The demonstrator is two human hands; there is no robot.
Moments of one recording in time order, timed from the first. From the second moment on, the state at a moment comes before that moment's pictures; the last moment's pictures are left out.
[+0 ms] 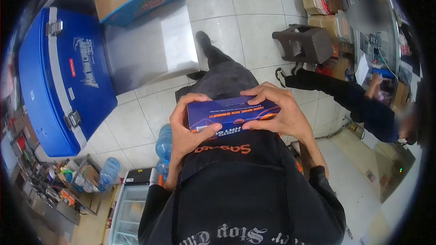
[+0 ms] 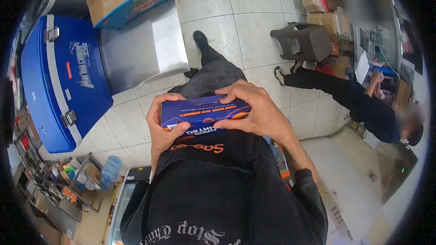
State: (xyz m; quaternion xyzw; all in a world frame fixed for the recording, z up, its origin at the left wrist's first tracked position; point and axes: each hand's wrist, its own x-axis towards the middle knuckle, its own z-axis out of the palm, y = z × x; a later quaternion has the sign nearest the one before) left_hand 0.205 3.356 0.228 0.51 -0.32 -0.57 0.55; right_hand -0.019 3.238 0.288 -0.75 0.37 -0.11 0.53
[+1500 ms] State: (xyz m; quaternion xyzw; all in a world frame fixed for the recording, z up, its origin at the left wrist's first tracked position) left_hand 0.223 3.386 0.224 0.51 -0.47 -0.48 0.54; right_hand -0.007 3.235 0.290 -0.75 0.32 -0.01 0.58
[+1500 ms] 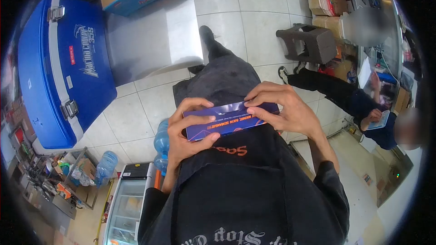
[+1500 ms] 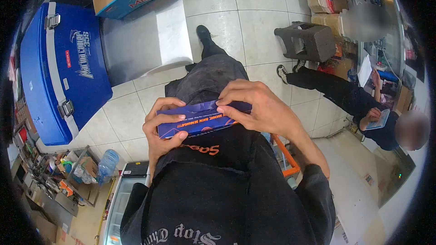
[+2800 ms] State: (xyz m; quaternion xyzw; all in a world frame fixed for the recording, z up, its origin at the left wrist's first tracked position) left_hand 0.104 3.247 0.226 0.46 -0.38 -0.66 0.45; right_hand -0.181 3.282 0.266 -0.38 0.31 -0.30 0.82
